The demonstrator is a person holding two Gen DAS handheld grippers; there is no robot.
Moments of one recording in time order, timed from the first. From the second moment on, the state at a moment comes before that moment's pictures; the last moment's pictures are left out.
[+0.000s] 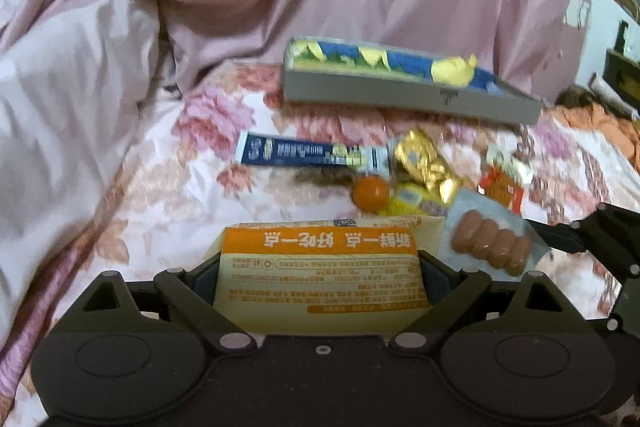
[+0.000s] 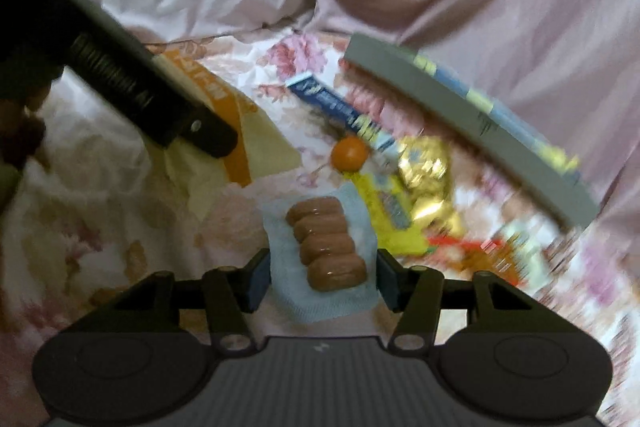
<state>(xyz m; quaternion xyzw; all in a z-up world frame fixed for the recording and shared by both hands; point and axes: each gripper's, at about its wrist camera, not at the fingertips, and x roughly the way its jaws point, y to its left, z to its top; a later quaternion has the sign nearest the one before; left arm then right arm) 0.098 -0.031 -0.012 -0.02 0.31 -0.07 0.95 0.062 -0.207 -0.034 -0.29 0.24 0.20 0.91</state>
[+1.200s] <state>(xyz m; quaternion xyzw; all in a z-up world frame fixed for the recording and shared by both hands) 0.322 -0.146 0.050 -0.07 0.24 -0.02 0.97 0.238 -0.335 0.035 -0.03 0.09 0.00 1.00</state>
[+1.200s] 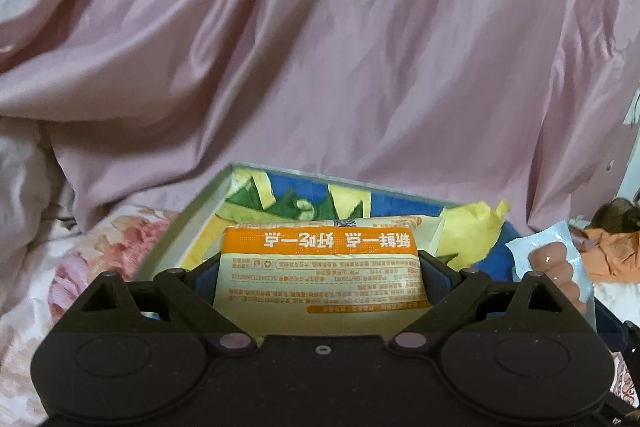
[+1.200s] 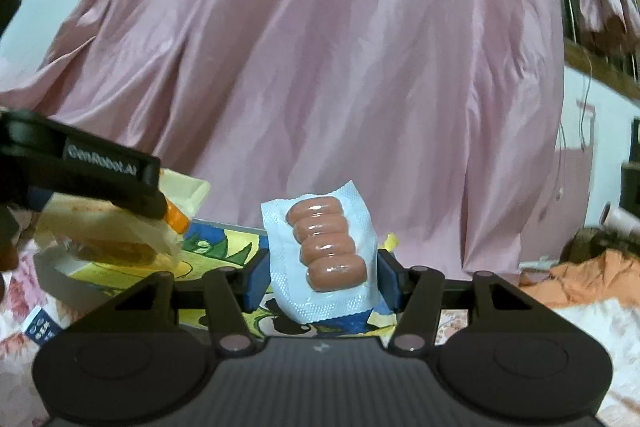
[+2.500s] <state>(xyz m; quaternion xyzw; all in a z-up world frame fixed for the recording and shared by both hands) 0.244 -0.116 0.073 -0.07 0.18 0.00 0.98 0.205 -0.332 0.056 -0.02 0.07 0.02 1.00</state>
